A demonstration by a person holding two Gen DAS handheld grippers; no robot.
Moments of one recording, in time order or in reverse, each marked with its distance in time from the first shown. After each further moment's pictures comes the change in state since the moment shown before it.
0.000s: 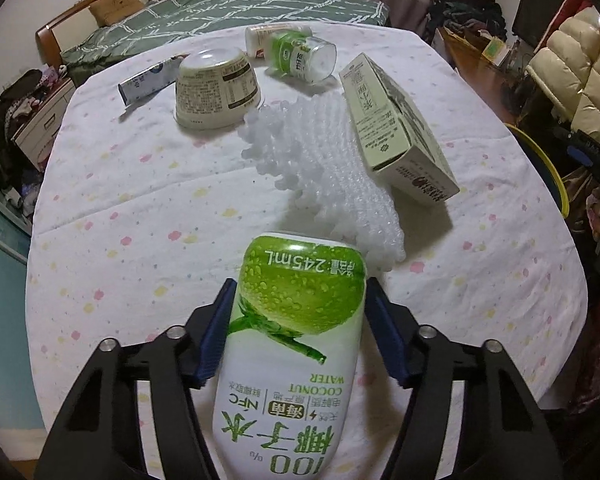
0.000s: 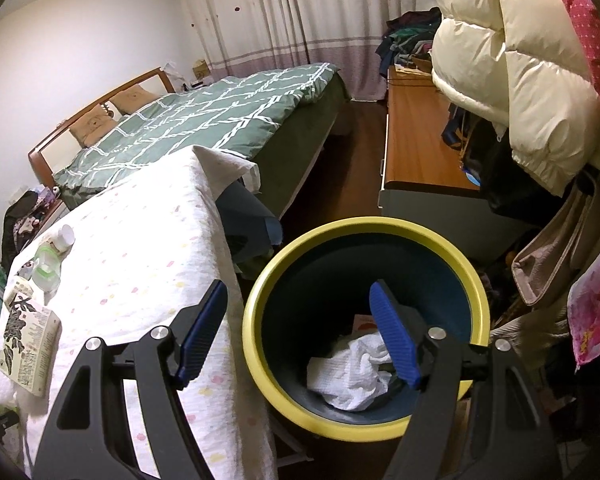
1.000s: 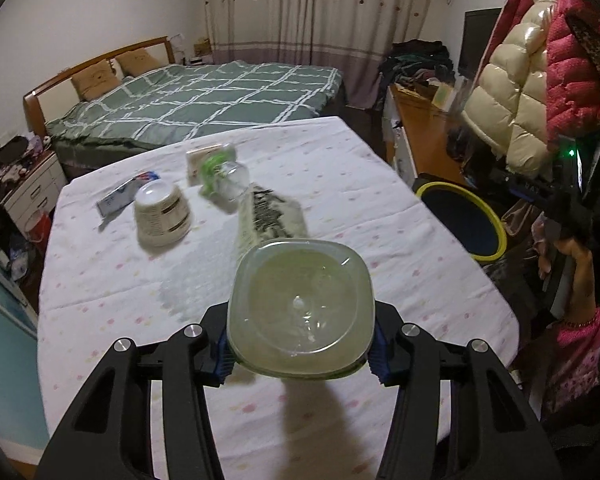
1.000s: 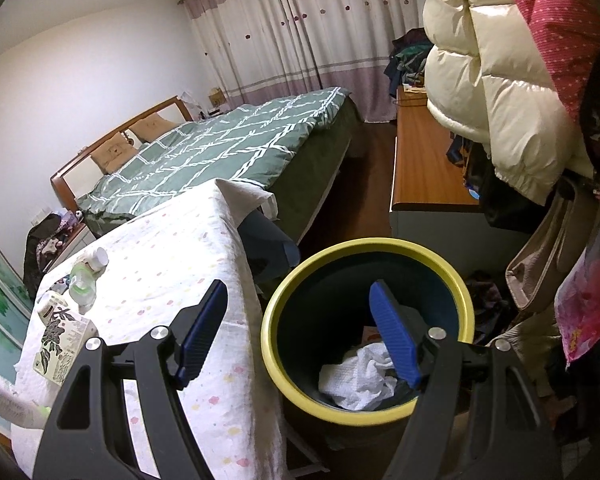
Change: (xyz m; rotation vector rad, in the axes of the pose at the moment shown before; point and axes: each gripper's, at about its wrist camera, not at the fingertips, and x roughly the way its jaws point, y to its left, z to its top) left arm -0.102 -0.084 0.017 0.103 -0.294 -0.080; right arm -0.052 -0.021 -0.001 0.033 -0.100 0.089
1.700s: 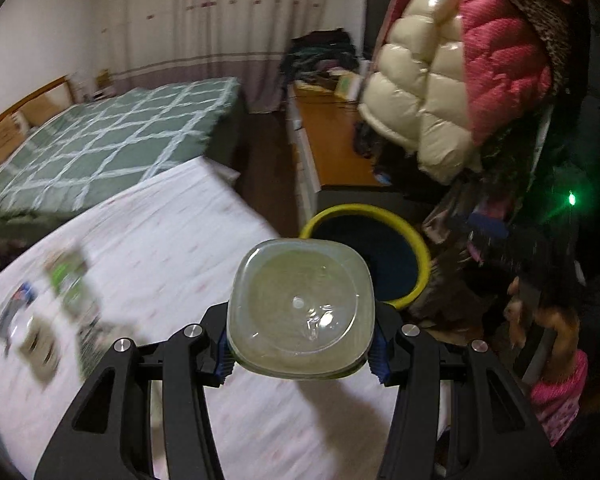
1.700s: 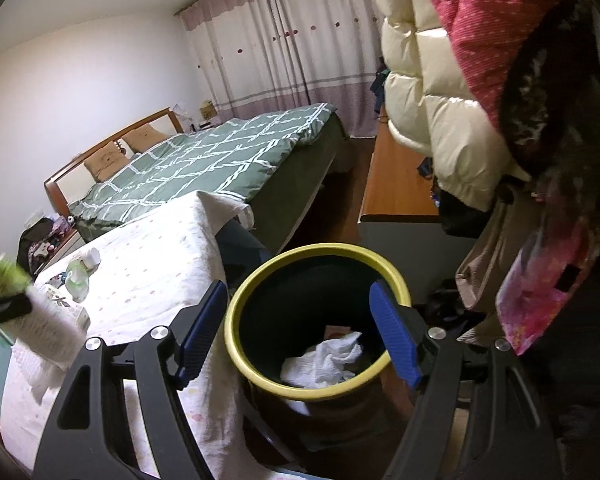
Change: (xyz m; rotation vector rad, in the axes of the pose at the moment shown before) left arm 0.068 -0.145 0.106 0.237 -0.013 -0.277; right arm -0.055 -0.042 -0.011 -0.015 -0.060 -0.053
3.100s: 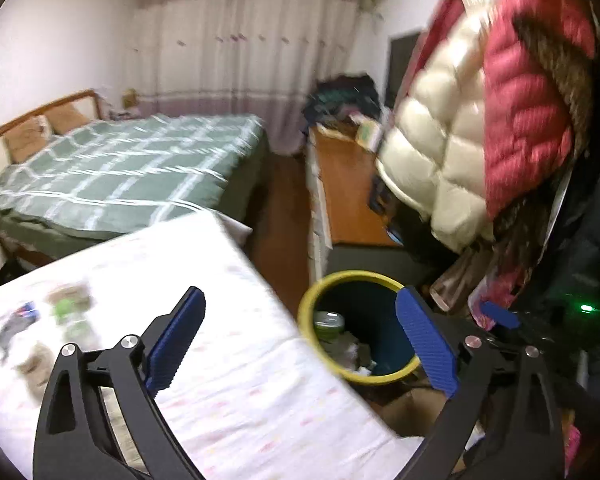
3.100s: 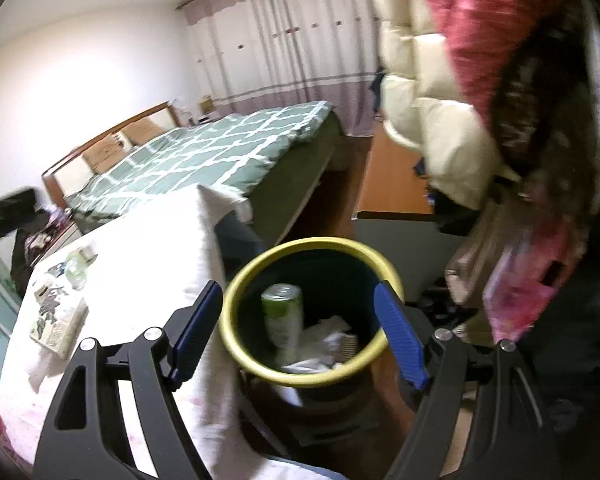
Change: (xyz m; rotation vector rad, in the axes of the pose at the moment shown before) left arm -0.028 0.009 0.027 -0.116 -0.183 0.101; right arm -0.005 0.016 -0.004 -0.035 0.026 0.004
